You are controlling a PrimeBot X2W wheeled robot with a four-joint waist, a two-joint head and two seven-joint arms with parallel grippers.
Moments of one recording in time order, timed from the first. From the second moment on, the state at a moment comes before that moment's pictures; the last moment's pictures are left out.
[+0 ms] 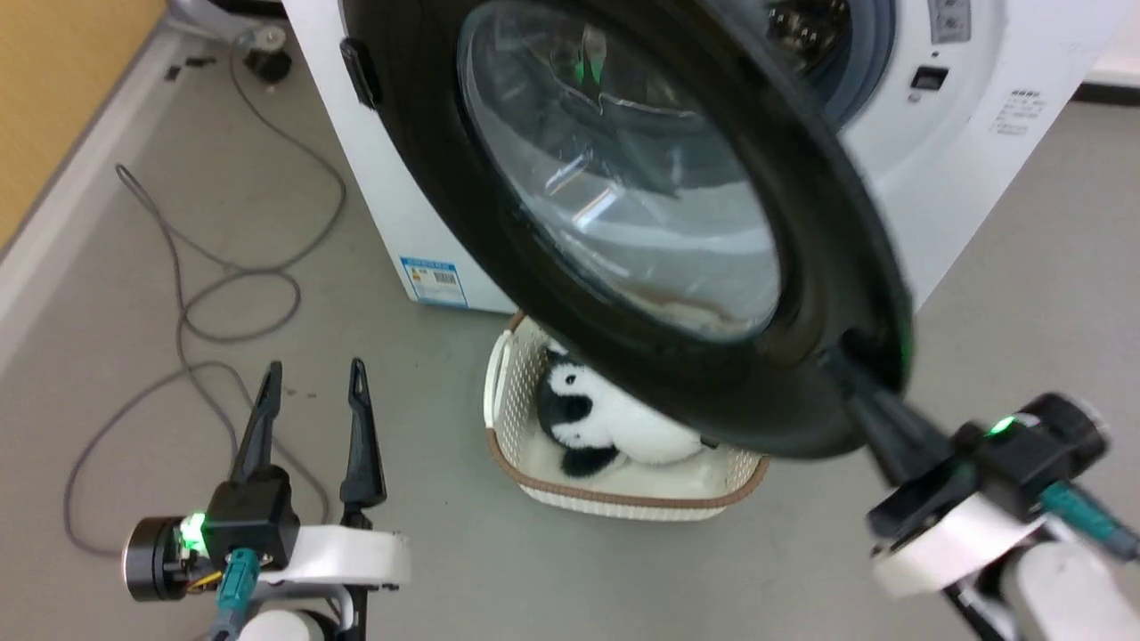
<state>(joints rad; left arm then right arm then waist) -0.08 0.05 -0.03 0.02 -0.03 0.10 -0.26 -0.24 -0.36 0.35 0.08 0.22 0.13 -0.26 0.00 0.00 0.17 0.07</state>
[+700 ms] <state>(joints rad) -0.23 0.05 -0.12 -0.03 -0.05 0.14 -0.26 -0.68 -0.37 0.07 0.36 0.19 0.13 -0.26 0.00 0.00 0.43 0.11</state>
